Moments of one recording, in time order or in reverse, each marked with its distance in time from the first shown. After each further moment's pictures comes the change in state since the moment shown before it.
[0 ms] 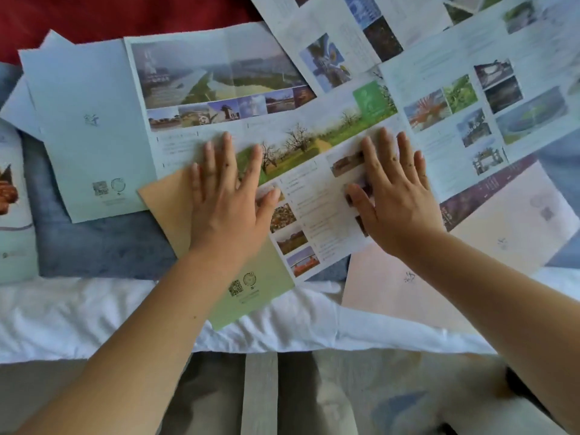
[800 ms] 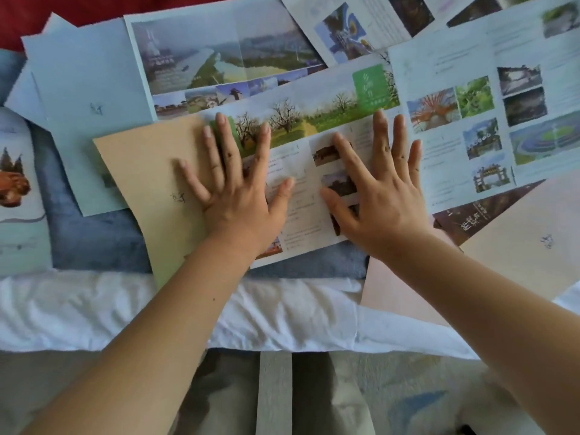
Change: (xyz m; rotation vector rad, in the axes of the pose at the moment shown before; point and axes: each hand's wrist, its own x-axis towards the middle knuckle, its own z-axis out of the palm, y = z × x) left_hand 0.007 0.000 0.031 0.032 0.172 -0.078; right_hand 0.004 -0.040 0.022 0.077 0.107 -0.085
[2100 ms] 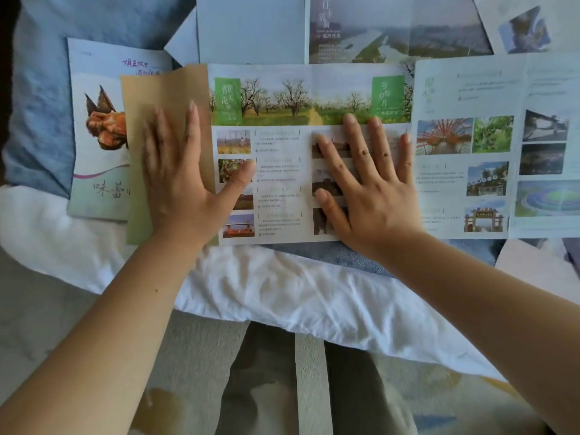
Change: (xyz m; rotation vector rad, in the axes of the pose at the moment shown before) left_hand -0.035 -0.214 -0.037 -0.309 0.130 -0.278; right_hand 0.036 -0.152 0.049 -0.159 0.016 -0.326
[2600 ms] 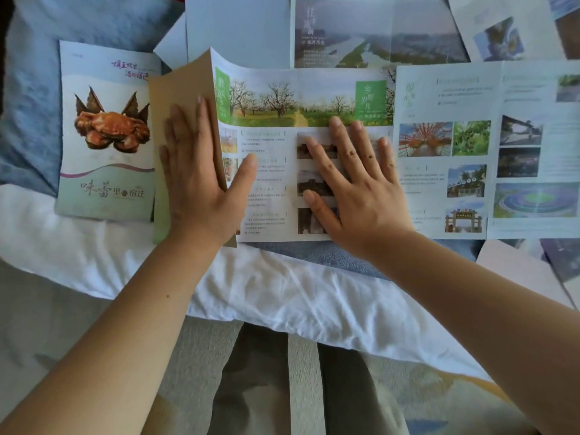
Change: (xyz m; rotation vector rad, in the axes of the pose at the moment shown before) left_hand -0.009 0.044 0.007 -0.239 0.024 -0.023; right_hand -0.002 0.007 -0.003 0.052 0.004 -0.032
